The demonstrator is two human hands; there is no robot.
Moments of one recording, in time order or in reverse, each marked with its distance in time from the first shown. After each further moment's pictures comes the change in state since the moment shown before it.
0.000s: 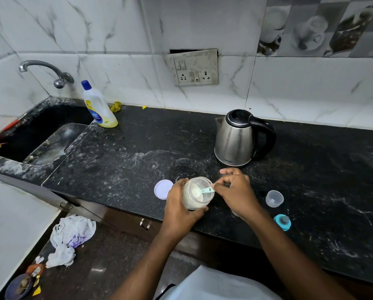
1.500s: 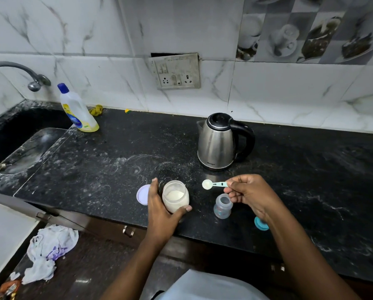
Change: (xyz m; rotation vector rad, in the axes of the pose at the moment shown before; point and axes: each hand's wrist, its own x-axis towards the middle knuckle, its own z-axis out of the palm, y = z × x) left_hand 0.009 -0.029 0.024 -0.086 0.129 0.020; right_hand 0.000 0.020 -0.086 0.503 -0.104 0.325
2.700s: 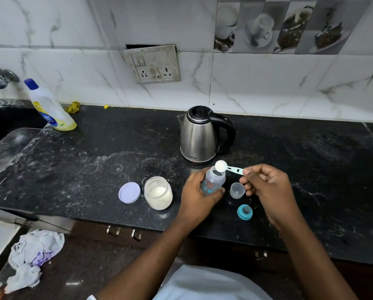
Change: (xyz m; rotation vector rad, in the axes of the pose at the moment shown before) left_hand -0.002 0.108 0.099 -0.182 -0.274 0.048; right_hand -0.061 -0.008 -0.049 0.020 0.310 -0.318
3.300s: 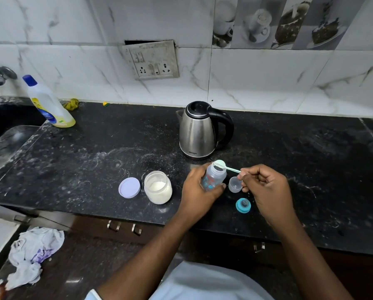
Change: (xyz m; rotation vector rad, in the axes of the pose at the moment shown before) left_hand -0.009 0.011 -0.002 -0.015 -0.030 0.010; right_hand -0.023 0.008 0.000 -0.163 0.012 -0.181
